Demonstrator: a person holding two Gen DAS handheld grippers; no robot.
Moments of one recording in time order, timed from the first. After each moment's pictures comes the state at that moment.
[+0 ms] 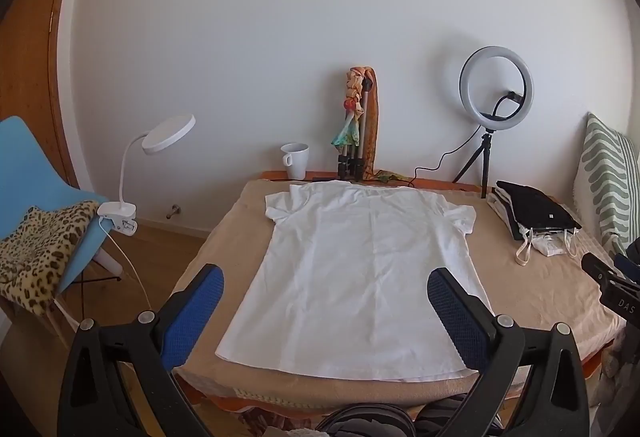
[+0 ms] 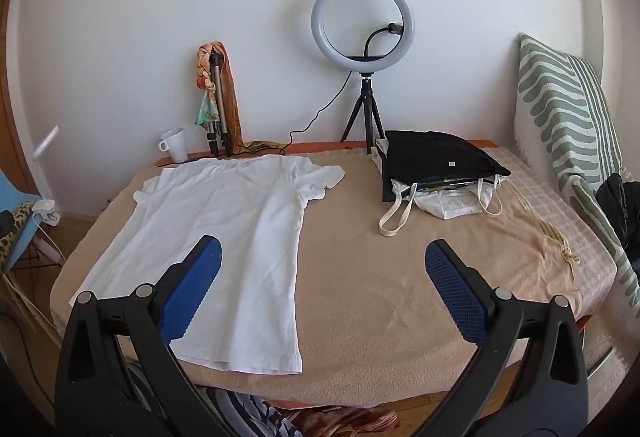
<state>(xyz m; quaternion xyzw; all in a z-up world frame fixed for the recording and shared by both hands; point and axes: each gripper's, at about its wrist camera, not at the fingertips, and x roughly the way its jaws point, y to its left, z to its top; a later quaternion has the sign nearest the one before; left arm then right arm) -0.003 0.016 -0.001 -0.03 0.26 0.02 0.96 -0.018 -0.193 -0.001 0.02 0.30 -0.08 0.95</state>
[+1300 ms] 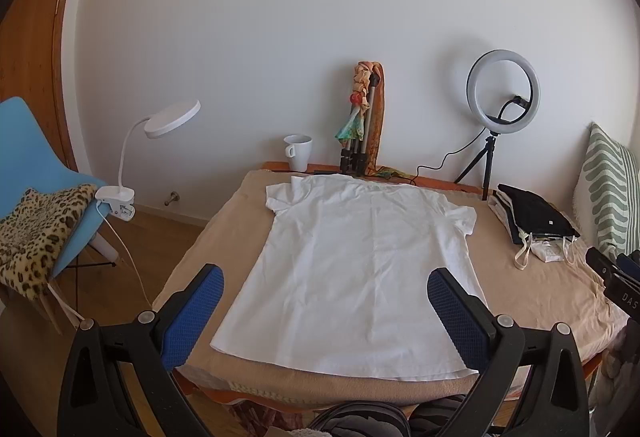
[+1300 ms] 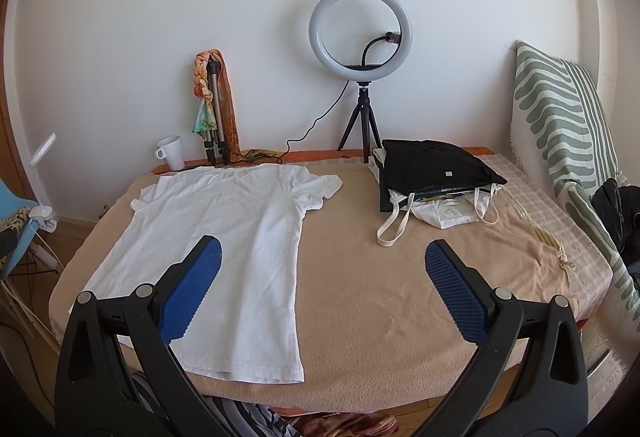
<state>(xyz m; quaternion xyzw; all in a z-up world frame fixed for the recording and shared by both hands) -0.001 0.025 -0.008 -0.05 0.27 0.02 0.96 -0.014 -0.188 0.007 0.01 0.29 -0.09 0.95</state>
